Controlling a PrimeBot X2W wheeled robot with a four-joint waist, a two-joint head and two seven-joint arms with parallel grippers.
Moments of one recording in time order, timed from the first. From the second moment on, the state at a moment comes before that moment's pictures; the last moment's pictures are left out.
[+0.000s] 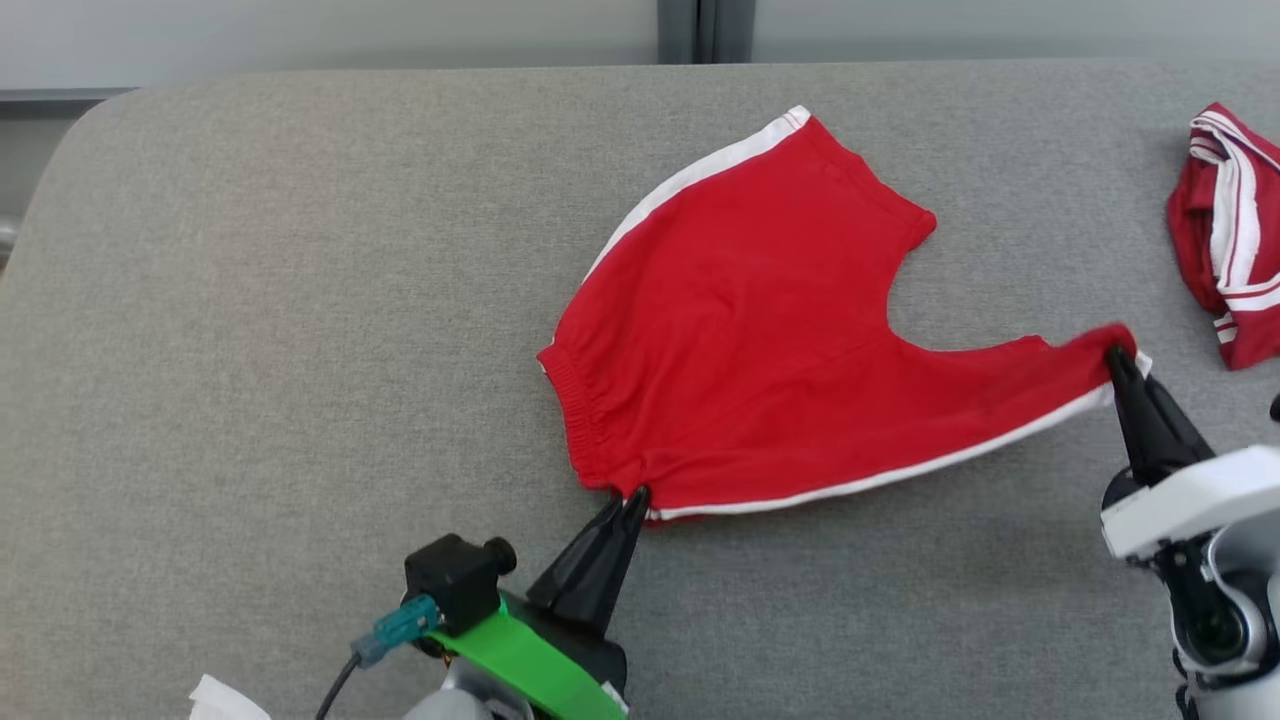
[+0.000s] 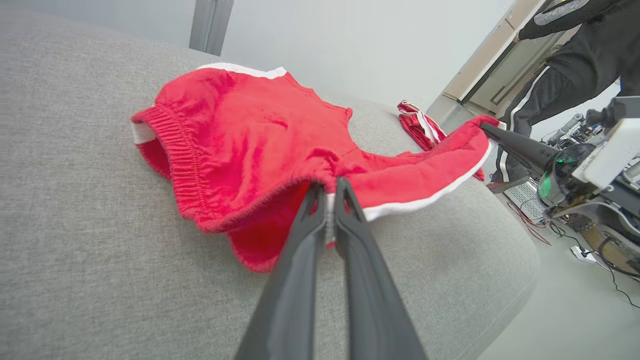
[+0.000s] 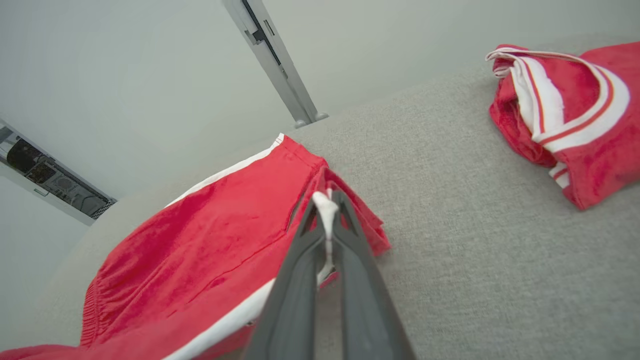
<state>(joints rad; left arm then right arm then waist) -0.20 0.21 -0.73 0.18 -0.74 -0.11 -0.26 -0.09 -0.22 -0.10 0.05 0.63 0.13 0.09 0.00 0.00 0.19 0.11</state>
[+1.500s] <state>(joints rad) -0.45 0.05 -0.55 0.27 -0.74 -0.13 -0.26 -0.98 -0.37 0.19 0.91 0.45 0.13 -0.03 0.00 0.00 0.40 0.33</state>
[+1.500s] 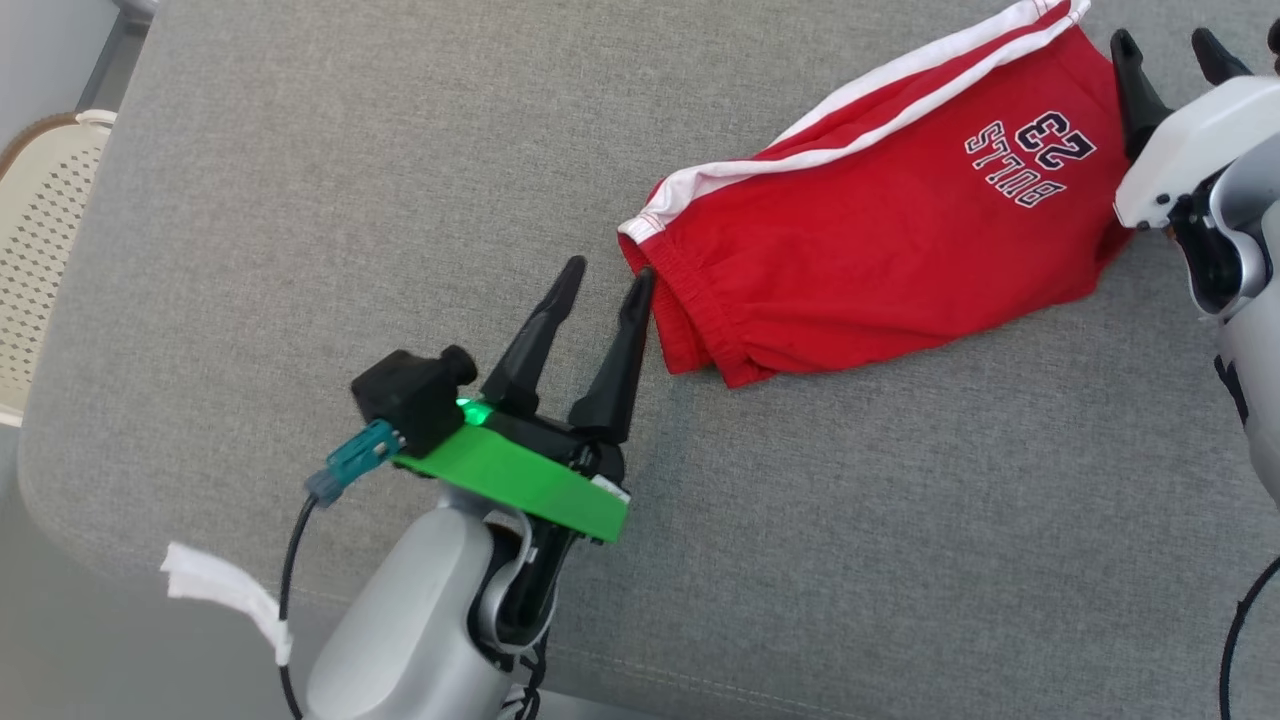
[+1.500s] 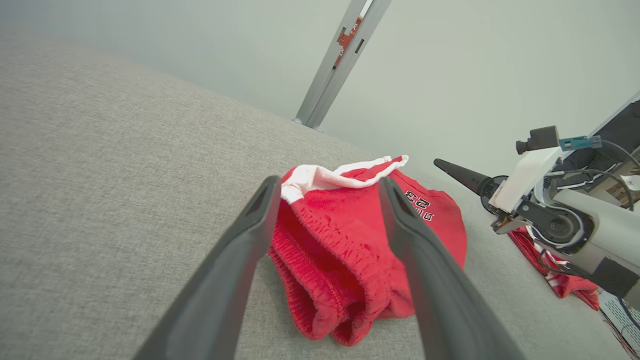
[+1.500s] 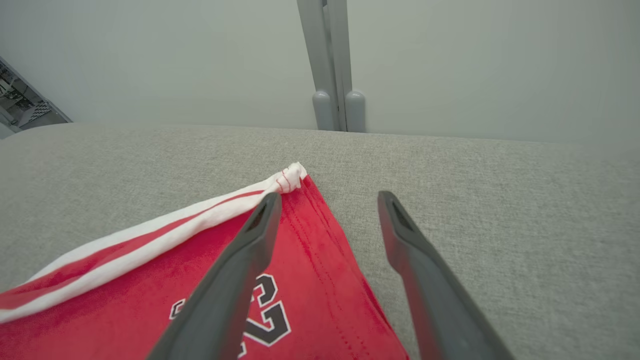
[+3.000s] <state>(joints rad) -0.08 0.05 -0.09 0.04 -0.38 -0.03 -0.26 -0.58 -0.47 0.31 0.89 0.84 0.13 -0.13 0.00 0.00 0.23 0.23</state>
